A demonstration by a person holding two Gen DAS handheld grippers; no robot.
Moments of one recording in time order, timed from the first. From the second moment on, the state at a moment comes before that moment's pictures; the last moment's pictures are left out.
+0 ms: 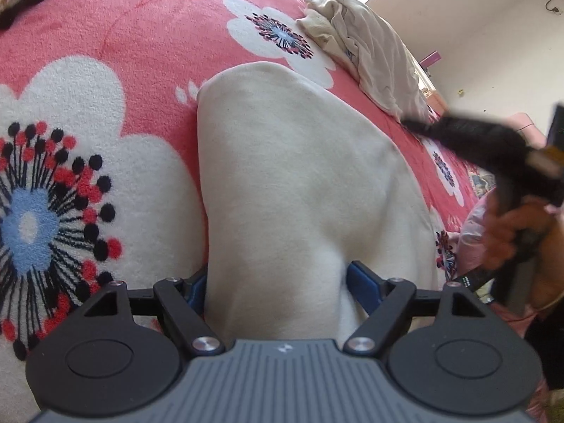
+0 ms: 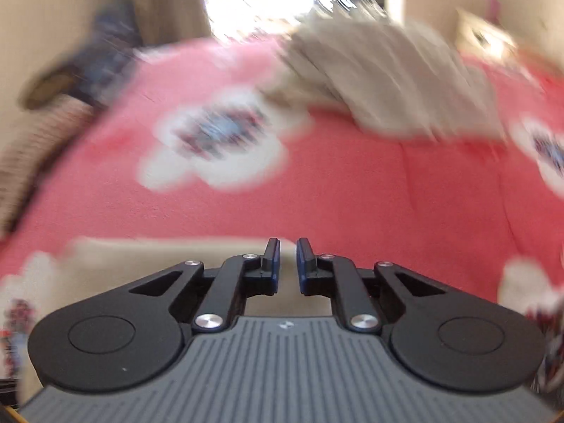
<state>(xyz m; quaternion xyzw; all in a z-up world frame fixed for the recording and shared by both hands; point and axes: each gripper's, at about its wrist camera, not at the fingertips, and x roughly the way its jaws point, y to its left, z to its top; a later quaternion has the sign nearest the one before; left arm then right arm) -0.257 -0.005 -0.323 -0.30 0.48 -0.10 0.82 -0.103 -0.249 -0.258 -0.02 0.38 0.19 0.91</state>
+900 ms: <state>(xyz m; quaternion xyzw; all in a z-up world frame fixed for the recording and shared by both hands) -0.265 -0.003 -0.312 -0.26 0.49 -0.10 0.83 -0.097 -0.105 -0.296 -0.05 0.48 0.36 0.80</state>
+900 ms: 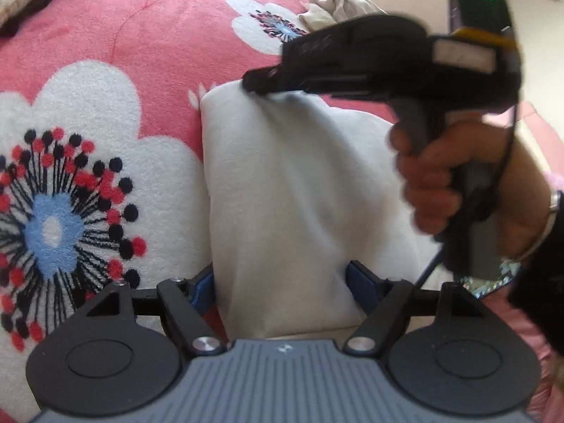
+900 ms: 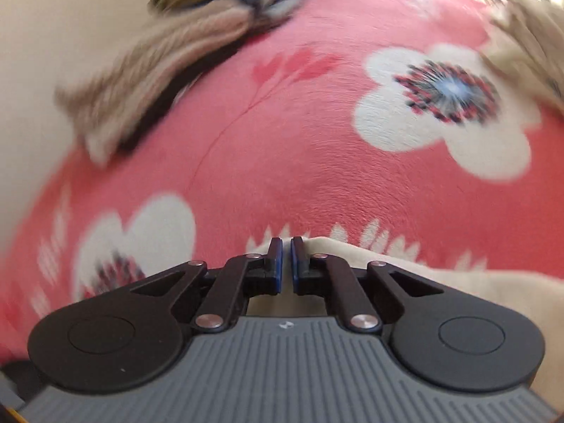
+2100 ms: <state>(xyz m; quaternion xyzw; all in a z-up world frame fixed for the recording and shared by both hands) -0.262 -0.079 -0.276 -0.04 0.51 0.03 0.86 -0.242 -0.243 -0.303 -0.12 0.56 0.31 0.76</state>
